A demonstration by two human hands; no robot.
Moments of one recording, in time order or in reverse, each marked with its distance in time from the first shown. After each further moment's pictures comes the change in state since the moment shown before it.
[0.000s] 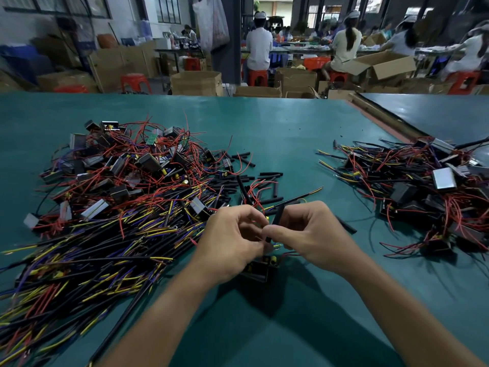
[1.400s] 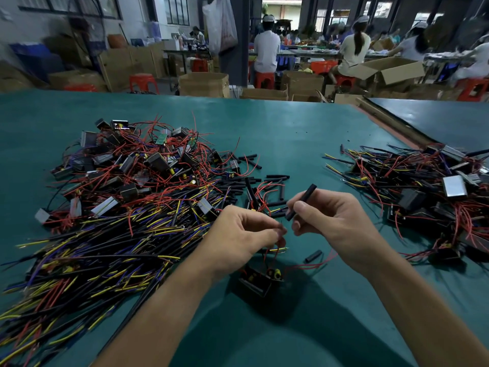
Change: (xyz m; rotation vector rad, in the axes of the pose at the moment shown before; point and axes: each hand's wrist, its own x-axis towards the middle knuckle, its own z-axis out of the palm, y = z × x) left_hand 0.000 0.010 -0.002 -0.268 -0.054 -0.057; right_hand 0.002 -0.013 -0.015 0.381 0.079 0.012
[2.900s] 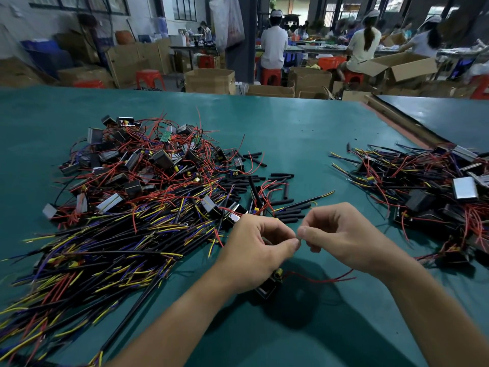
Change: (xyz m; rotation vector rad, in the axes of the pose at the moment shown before) left_hand -0.003 -0.013 0.020 0.148 0.039 0.143; right_hand -0.002 0.002 -0.017 -0.384 -0.202 0.094
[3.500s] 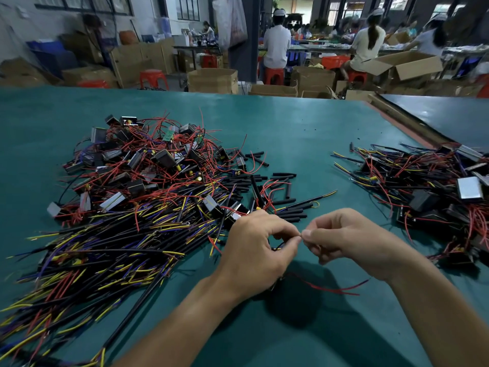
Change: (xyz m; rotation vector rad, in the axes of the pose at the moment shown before) left_hand -0.001 -0.006 0.003 0.450 0.213 0.435; right_hand -0.004 -0.010 -0.003 0.171 -0.131 0.322
